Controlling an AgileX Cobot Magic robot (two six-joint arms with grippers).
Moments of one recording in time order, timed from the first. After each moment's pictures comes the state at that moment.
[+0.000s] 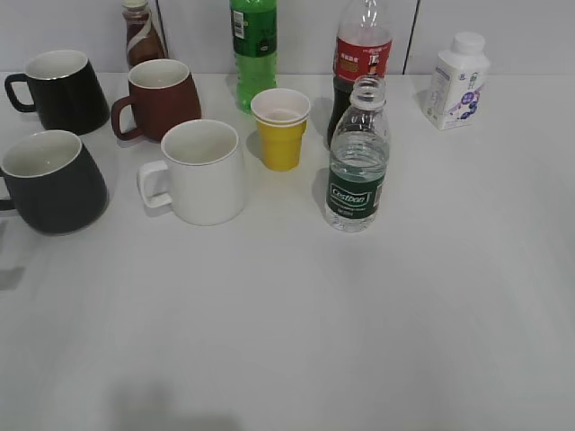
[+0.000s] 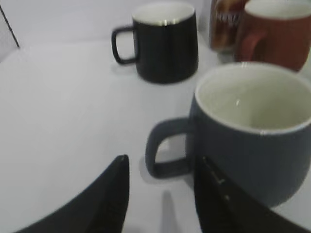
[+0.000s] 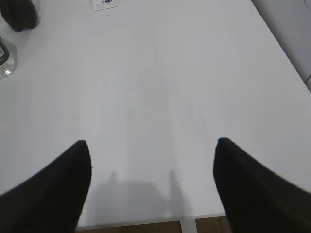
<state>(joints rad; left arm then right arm) 0.00 1.32 -0.16 0.03 -0.78 0.05 0.08 -0.01 -0.50 -0.10 1.04 0.12</state>
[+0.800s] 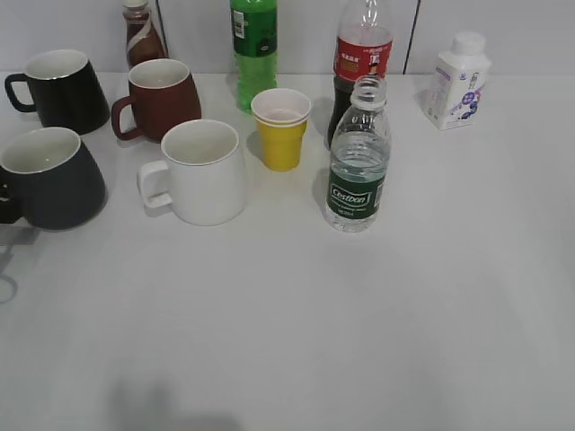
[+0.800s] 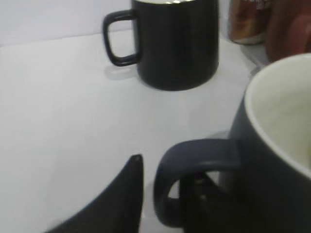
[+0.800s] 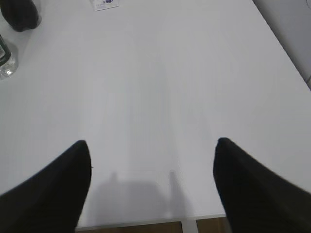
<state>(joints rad) 0.08 1.76 -0.40 0.15 -0.96 0.05 0.08 -0.01 -0.50 -0.09 1.04 0.12</state>
